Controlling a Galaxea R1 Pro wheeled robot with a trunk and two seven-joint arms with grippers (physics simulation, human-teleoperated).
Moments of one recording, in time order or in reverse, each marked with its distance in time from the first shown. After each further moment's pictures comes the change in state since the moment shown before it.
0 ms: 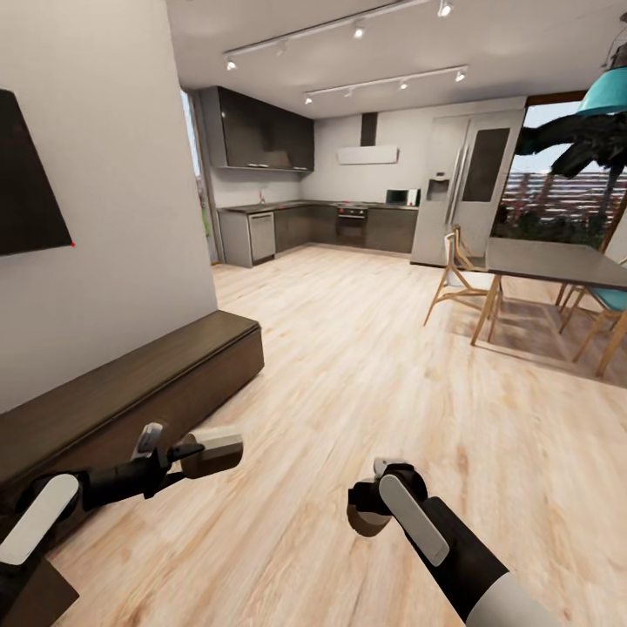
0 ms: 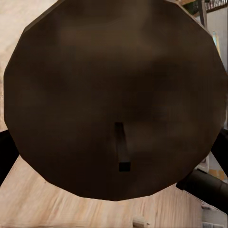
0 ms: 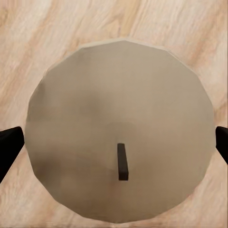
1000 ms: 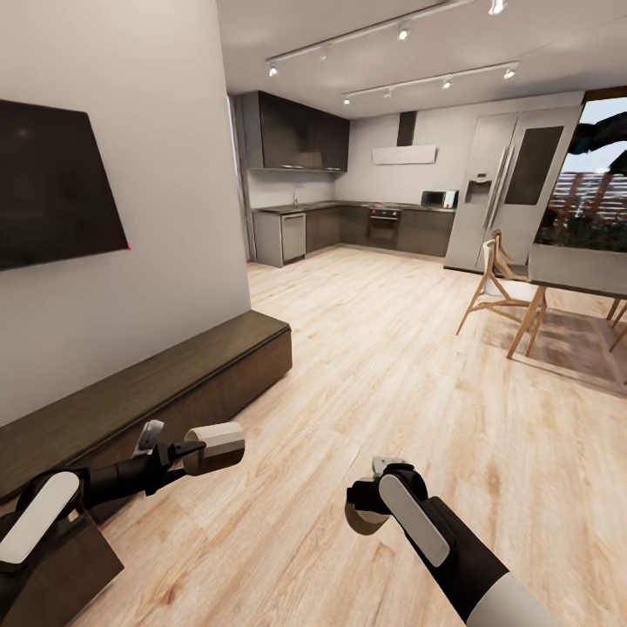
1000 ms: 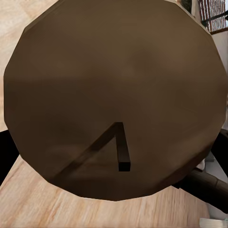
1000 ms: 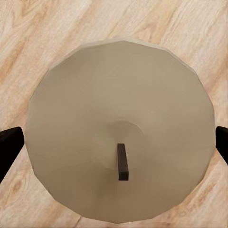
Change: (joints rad) left arm -0.001 0.002 -0.006 -0.021 0.011 0.003 -0.001; right arm 0.000 -0.002 0.005 -0.009 0.002 -0.003 0.013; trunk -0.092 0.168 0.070
